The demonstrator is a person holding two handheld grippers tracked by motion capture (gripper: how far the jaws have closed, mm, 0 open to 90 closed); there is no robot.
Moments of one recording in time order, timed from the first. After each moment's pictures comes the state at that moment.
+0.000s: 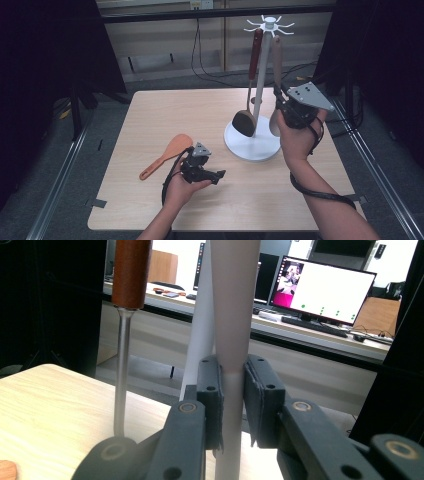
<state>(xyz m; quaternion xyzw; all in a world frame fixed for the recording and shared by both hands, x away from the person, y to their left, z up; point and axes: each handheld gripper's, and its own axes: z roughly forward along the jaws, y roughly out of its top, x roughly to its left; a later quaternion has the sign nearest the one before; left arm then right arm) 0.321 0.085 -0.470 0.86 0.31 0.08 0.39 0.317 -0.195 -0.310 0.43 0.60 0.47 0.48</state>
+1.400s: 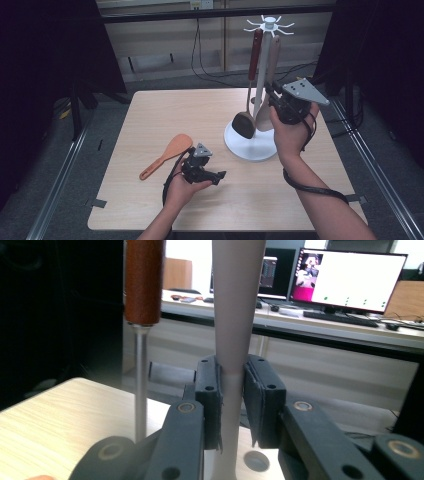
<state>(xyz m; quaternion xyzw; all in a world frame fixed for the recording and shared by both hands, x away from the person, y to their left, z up) 0.320 0.082 -0.473 0.86 0.32 0.07 0.40 0.331 -0.186 -0.313 0.44 0.59 0.51 0.44</state>
